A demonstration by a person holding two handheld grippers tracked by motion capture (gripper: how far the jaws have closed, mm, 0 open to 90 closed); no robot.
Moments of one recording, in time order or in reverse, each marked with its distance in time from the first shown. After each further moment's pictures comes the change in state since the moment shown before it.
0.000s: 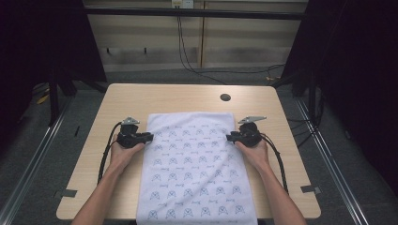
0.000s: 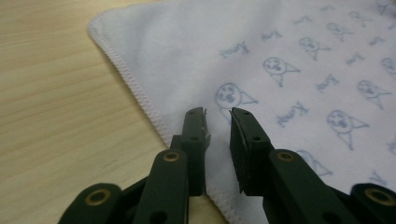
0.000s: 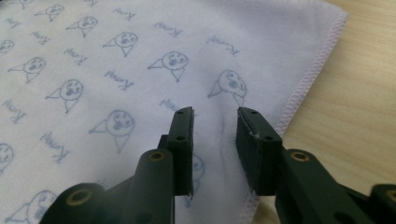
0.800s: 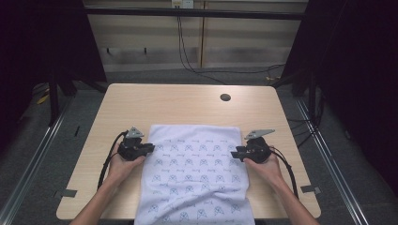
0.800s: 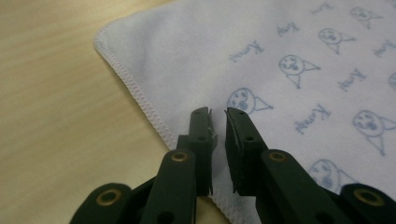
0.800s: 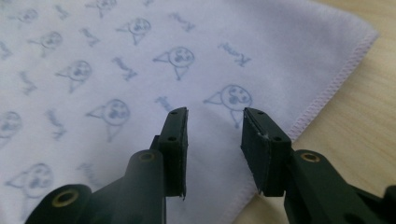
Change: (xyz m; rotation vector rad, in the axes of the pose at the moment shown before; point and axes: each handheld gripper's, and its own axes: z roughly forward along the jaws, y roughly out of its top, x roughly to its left) left arm -0.034 -0.017 -0.017 0.056 0.040 0.134; right arm 0.024 -0.032 -0.046 0.077 0.079 -0.076
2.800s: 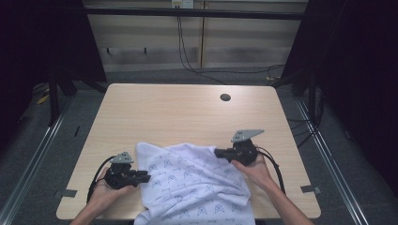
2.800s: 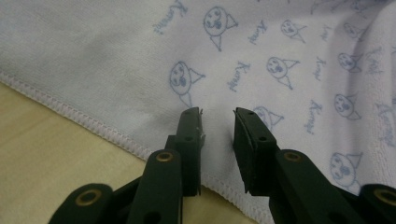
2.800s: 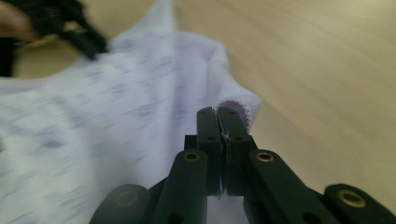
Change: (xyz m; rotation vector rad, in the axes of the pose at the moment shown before) left arm -0.044 -0.055 -0.063 0.080 -0.246 -0.023; right arm 0.060 0.027 -0.012 -0.134 0.245 -0.150
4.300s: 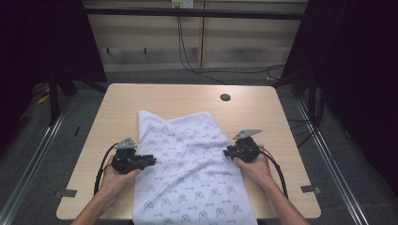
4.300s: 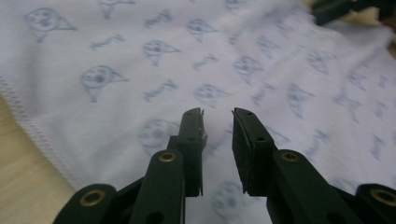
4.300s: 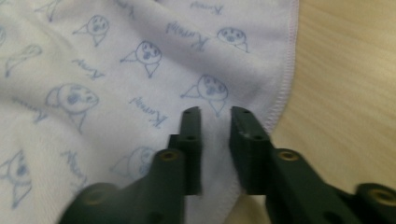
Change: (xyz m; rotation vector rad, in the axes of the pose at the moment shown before) left arm 0.026 0.036 0.022 -0.141 0.057 -0.069; right arm -0.045 -0.026 0.021 0.155 -0.274 0.098
